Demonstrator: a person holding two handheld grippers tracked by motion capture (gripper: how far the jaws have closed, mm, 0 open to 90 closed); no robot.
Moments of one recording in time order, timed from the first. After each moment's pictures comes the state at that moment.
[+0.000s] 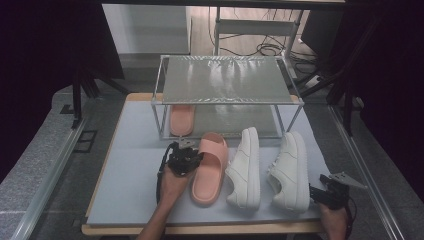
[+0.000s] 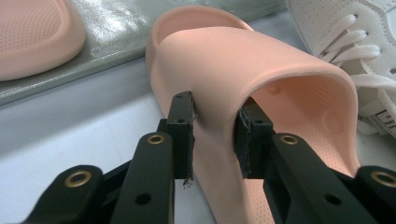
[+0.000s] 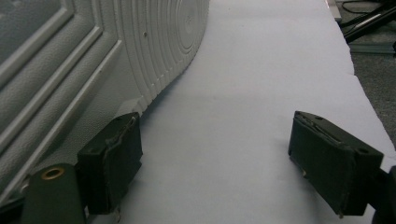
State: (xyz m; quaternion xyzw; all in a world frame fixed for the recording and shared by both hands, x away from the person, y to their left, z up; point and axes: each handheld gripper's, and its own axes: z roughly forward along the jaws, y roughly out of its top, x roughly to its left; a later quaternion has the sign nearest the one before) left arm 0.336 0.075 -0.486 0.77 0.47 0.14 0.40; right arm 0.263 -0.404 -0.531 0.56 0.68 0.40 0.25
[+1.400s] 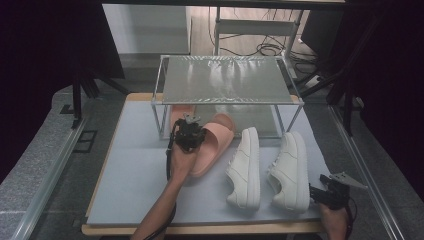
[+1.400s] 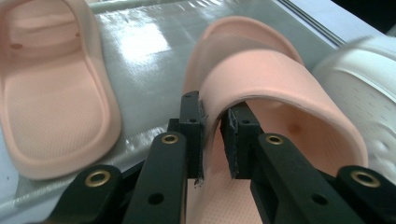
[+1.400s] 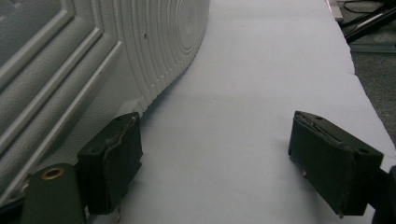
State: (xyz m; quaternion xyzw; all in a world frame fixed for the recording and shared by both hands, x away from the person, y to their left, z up) left arm 0.395 0.054 -0.449 0.74 0.50 0.20 0.40; right arm 0.263 -0.404 -0.532 0.56 0.68 0.41 0.25
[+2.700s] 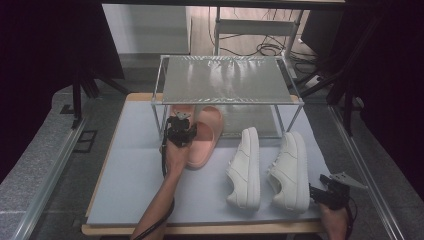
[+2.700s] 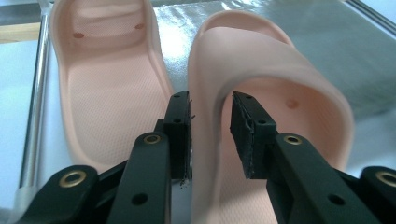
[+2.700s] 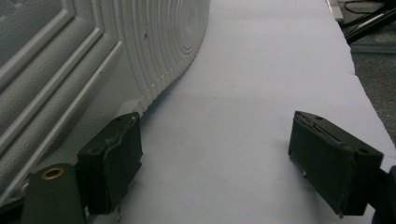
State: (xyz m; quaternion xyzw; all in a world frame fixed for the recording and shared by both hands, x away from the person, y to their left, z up) left arm 0.414 0.085 -0.468 0.71 0.54 0.23 0.38; right arm 0.263 -0.405 -0.532 0.56 0.68 0.41 0.24
